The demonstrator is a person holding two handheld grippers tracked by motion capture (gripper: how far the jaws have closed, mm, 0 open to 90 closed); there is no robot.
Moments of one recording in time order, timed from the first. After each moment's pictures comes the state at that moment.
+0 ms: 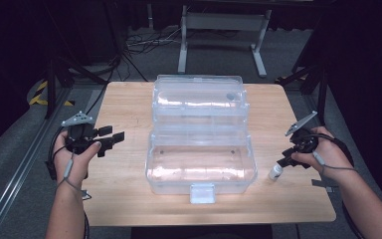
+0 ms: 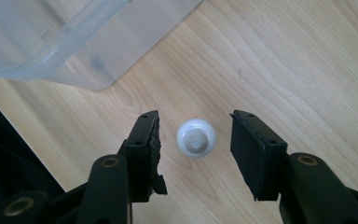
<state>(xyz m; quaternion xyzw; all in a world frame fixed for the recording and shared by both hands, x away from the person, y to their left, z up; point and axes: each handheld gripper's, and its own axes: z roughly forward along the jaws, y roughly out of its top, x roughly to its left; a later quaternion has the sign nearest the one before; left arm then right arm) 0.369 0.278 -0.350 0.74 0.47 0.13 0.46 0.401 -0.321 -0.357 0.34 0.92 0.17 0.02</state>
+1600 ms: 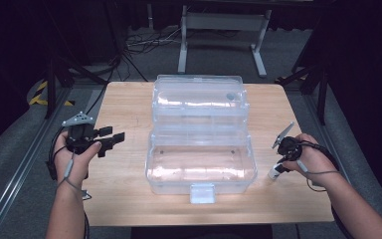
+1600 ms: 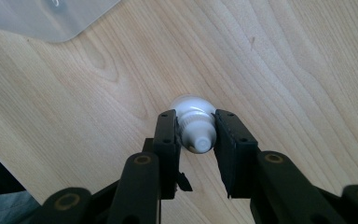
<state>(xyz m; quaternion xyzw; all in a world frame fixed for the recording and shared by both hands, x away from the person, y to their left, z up) 0.370 0.278 -0.352 0.74 0.47 0.13 0.46 0.405 -0.302 -0.393 0.29 0.95 0.07 0.04</state>
